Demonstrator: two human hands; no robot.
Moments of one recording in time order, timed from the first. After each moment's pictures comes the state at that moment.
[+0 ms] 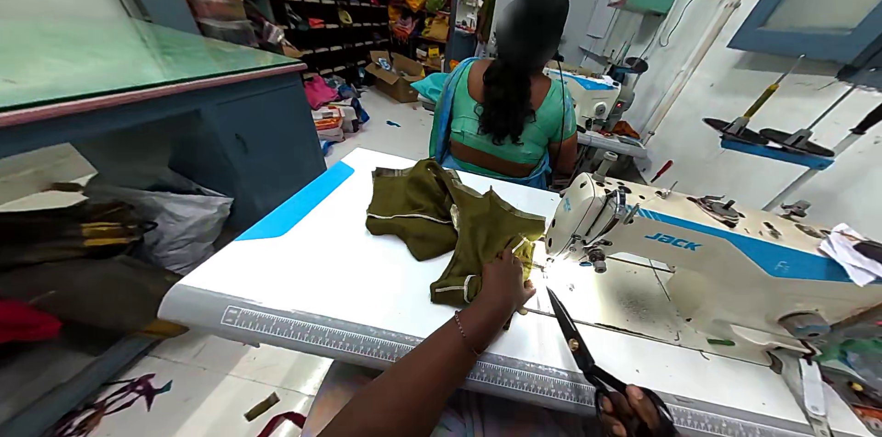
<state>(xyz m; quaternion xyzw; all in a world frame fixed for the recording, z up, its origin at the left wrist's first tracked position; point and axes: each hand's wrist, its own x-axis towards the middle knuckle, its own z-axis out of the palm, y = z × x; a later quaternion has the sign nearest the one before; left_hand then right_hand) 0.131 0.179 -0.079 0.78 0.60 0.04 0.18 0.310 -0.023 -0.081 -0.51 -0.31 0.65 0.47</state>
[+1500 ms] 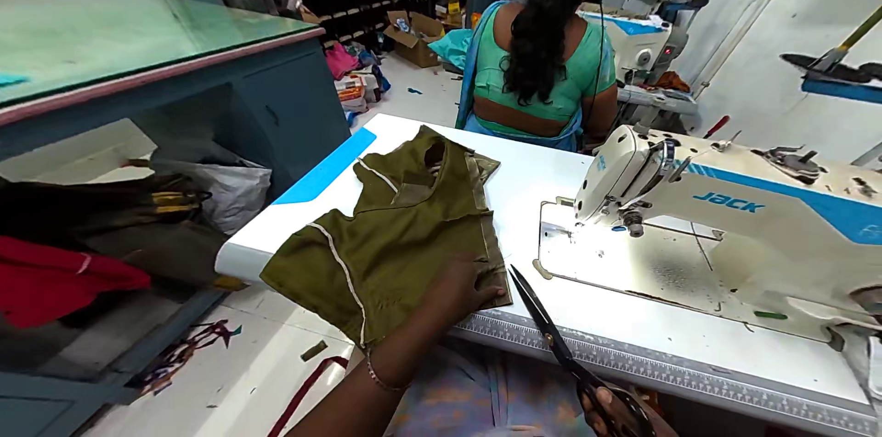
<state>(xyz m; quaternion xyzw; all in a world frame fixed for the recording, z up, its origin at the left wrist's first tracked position) 0.018 0.113 -0.104 0.78 0.55 0.18 0.25 0.299 -0.033 -0.108 -0.45 -0.37 0.75 0.33</state>
